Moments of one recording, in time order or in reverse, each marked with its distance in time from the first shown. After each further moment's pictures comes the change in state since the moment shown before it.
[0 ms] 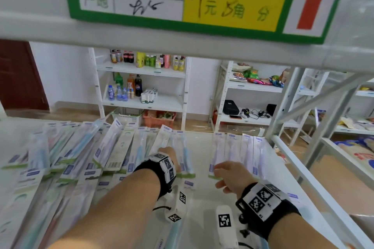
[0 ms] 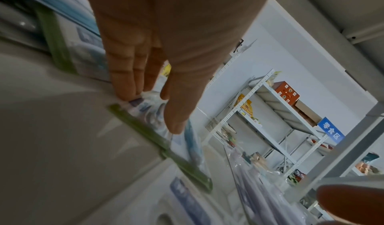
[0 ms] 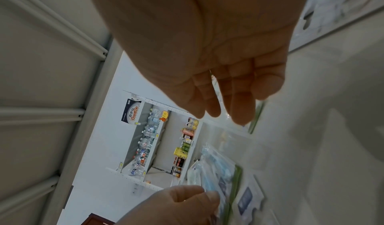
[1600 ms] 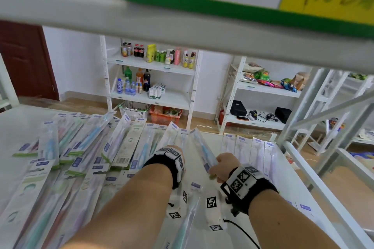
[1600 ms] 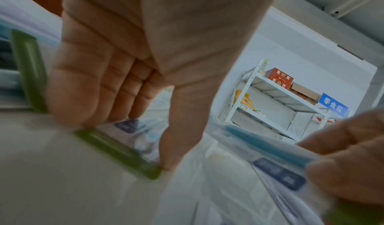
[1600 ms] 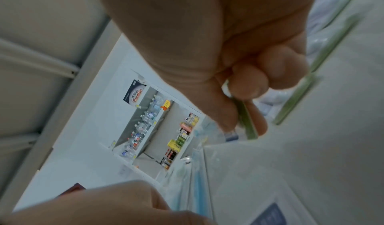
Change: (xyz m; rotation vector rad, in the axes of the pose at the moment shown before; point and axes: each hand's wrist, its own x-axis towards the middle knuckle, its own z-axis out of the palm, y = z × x) left_hand -0.040 0.000 -0.050 0.303 -0.245 0.122; right_hand 0.047 -0.034 0.033 -0.578 -0.030 0.079
